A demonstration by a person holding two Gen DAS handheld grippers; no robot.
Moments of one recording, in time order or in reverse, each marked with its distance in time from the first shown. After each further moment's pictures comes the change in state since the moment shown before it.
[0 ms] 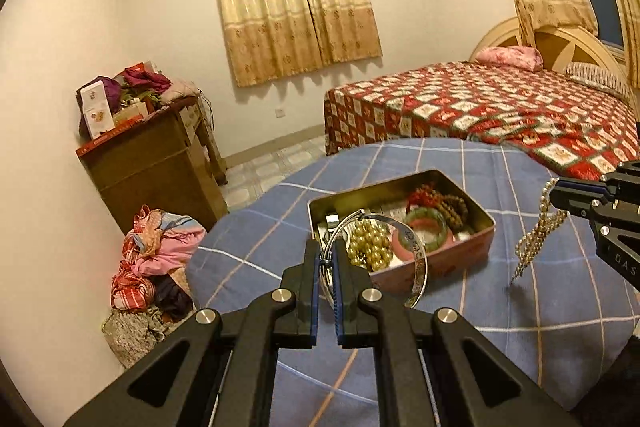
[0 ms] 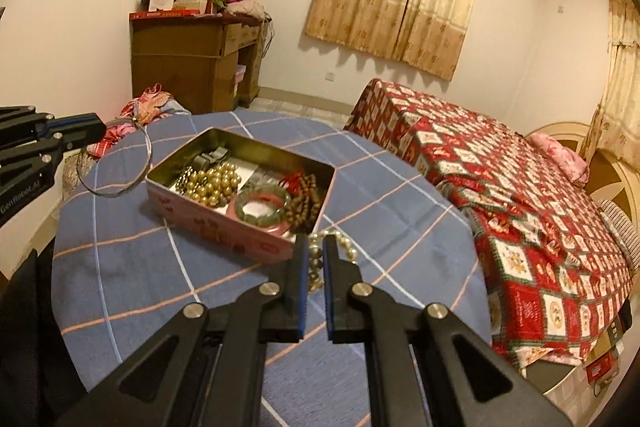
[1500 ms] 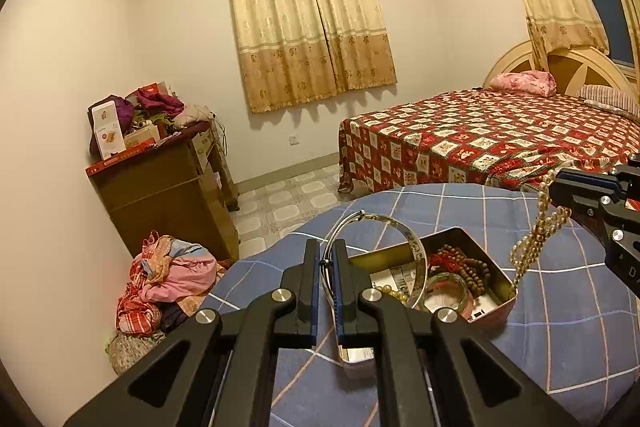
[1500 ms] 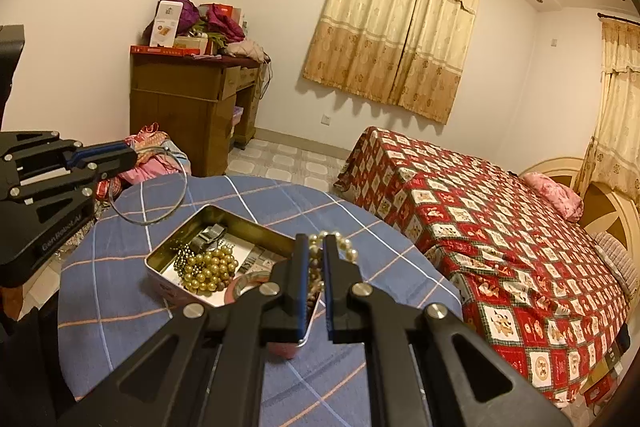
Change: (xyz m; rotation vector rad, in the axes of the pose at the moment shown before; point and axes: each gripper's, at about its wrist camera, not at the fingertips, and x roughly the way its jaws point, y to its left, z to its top) left arm 0.022 0.009 0.049 -0.017 -0.093 0.047; right arm -0.004 -0.001 0.058 -0.024 -0.150 -0.020
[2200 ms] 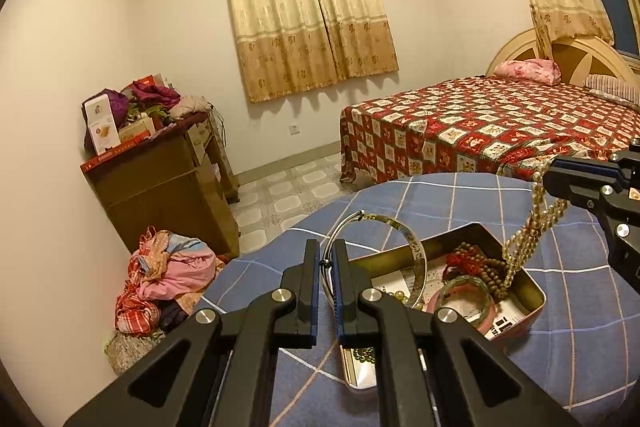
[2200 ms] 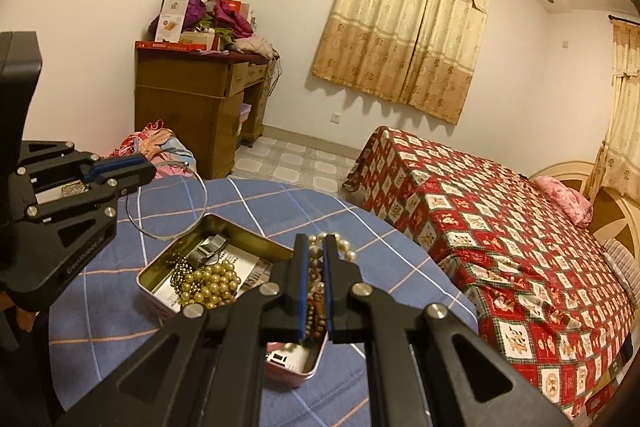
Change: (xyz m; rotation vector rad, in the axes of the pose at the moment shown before) left arm 0.048 -0.001 -0.002 0.009 0.049 0.003; right arm 0.034 0.006 0.011 -0.017 0.013 0.032
